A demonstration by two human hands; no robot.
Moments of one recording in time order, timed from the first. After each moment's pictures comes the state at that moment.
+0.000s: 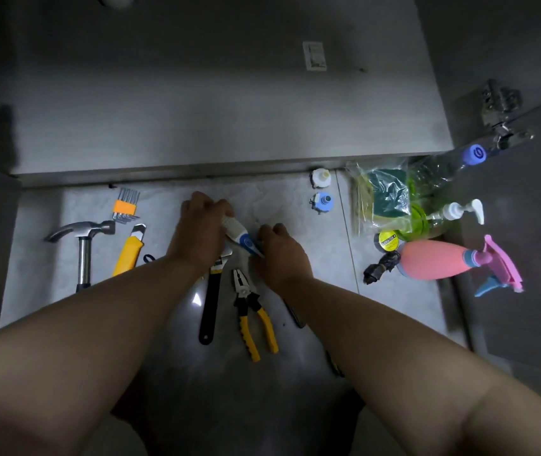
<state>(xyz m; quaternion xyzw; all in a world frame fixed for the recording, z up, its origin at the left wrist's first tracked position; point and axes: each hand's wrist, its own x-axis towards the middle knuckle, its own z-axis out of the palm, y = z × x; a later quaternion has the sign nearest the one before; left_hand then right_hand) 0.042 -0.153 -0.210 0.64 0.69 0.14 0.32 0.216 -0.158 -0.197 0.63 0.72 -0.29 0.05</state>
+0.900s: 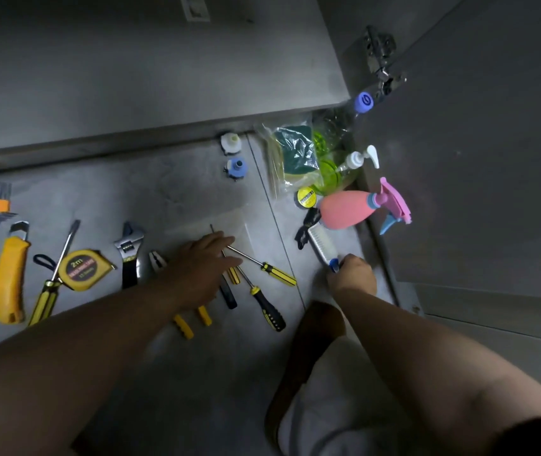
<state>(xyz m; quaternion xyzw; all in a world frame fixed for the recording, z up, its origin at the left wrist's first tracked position) 0.152 -0.211 -0.241 0.84 0.40 -0.06 0.37 0.460 -0.254 -0.178 0.90 0.38 -0.18 0.15</state>
